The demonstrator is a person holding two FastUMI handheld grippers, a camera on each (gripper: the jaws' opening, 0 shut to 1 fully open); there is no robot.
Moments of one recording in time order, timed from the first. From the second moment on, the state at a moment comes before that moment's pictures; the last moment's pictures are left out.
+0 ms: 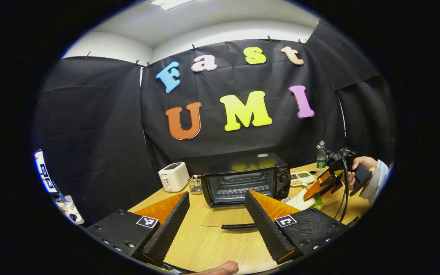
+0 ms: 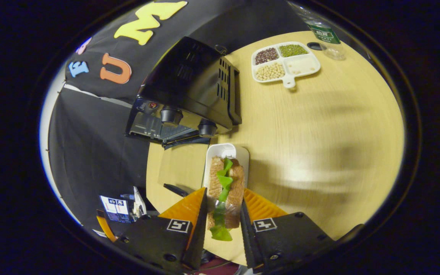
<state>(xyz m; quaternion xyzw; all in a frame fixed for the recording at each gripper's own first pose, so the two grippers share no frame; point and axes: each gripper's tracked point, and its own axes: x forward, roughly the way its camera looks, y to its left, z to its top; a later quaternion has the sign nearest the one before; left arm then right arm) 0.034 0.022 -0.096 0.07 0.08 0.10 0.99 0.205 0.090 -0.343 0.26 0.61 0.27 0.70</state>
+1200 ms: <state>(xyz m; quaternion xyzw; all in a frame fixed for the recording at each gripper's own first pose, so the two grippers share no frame) -0.010 0.047 -0.085 0.02 0.05 0.08 0.99 0.169 0.110 -0.257 0.35 0.45 0.21 0.79</state>
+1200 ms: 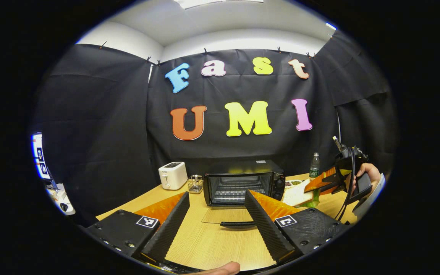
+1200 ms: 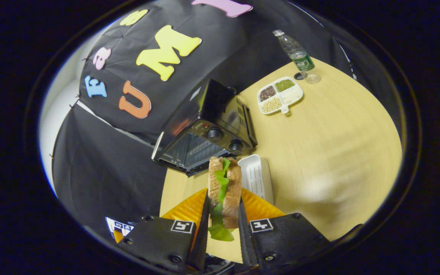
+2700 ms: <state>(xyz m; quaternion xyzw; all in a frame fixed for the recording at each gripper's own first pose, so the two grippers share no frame) -0.021 0.181 -0.143 -0.03 0.08 0.12 0.99 0.348 0.342 -0.328 0.50 0.18 0.03 0.85</state>
